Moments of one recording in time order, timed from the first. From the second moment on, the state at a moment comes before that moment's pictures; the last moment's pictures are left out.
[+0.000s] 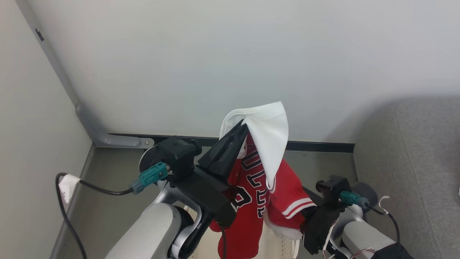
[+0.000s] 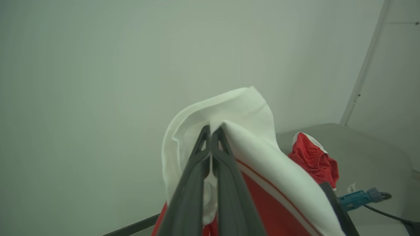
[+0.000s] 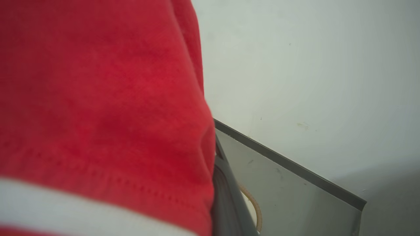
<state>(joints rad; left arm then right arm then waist) -0.56 0.11 -0.61 0.12 -0.62 -0.05 -0.02 -0.64 -0.24 0.90 0.70 0.53 0.12 -0.23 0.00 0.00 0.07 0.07</state>
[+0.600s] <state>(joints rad) -0.39 0.22 -0.56 0.09 -0.63 -0.01 -0.01 -0.63 -0.22 0.74 0.66 0.69 0.12 -0.25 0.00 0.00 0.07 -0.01</state>
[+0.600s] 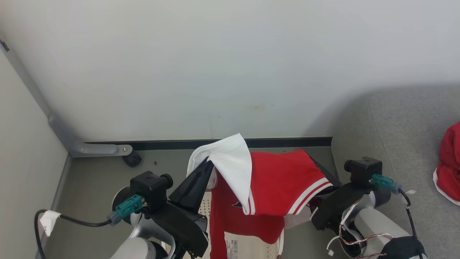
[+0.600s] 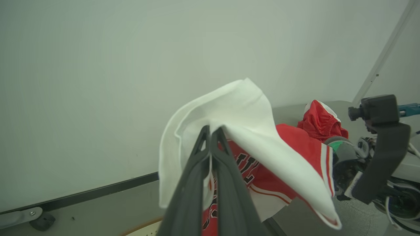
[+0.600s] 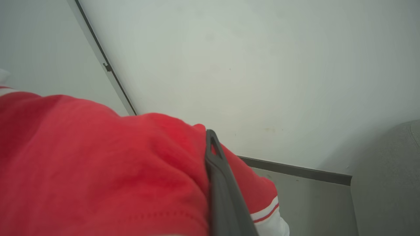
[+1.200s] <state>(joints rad) -0.36 0.25 -0.60 0.05 -0.64 -0.04 0.02 -0.58 -0.23 0.54 0.51 0.75 0.12 -0.25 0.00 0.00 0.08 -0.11</state>
